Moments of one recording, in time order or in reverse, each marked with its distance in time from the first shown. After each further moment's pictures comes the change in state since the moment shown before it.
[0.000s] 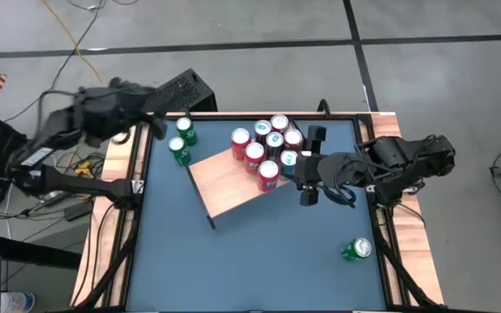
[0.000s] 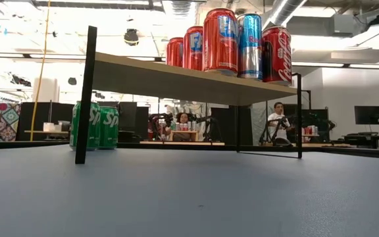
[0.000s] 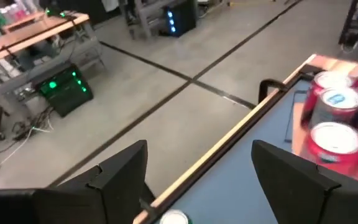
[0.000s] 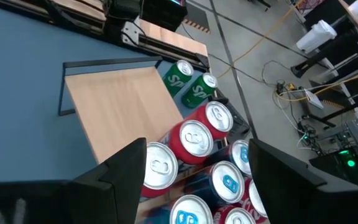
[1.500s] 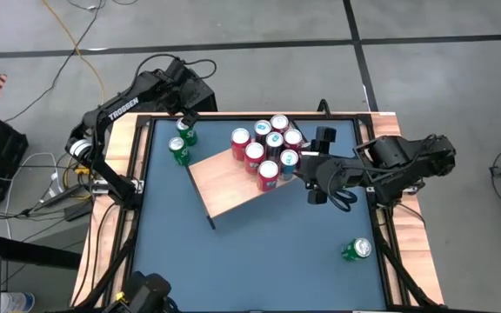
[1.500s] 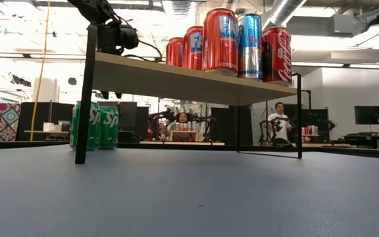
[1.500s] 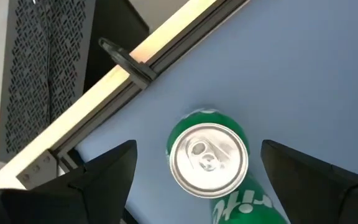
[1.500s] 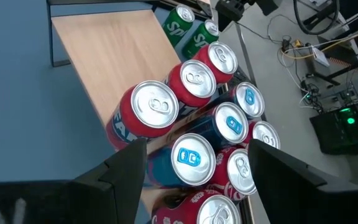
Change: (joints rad) left arm 0.675 0.596 -0.100 -0.131 0.561 0.081; right arm -0.003 -0.004 0.000 -0.241 0.010 0.164
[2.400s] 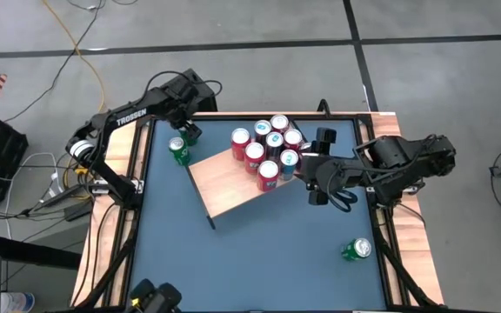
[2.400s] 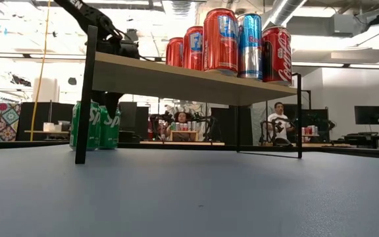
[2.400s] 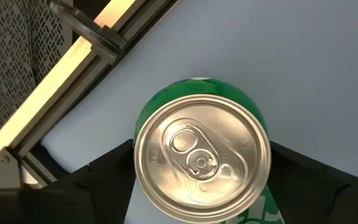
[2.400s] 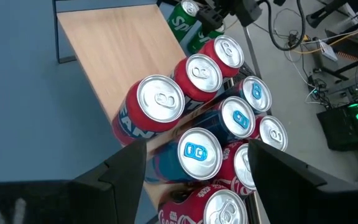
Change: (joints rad) left arm -0.055 -0.002 -0.222 0.144 -0.045 0.011; right arm 0.000 0.000 0.000 -0.021 -0.023 0.026
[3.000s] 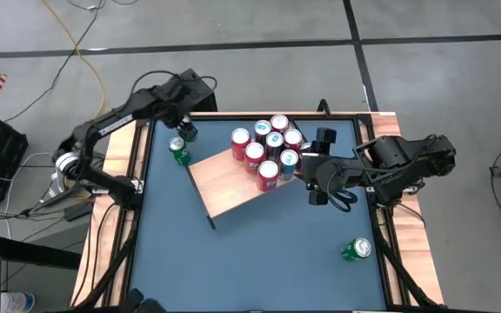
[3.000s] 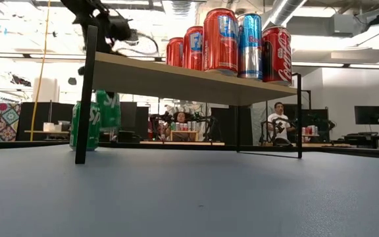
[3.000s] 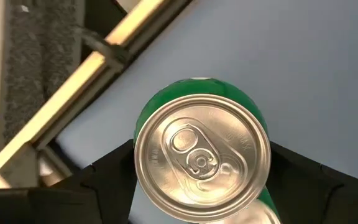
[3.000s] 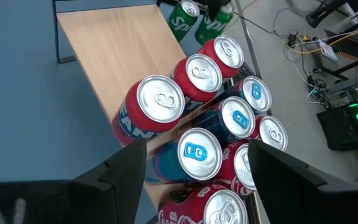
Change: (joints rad) left arm -0.029 -0.159 -0.002 -0.037 0.012 -0.015; right arm 0.000 0.000 0.000 0.000 0.000 0.001
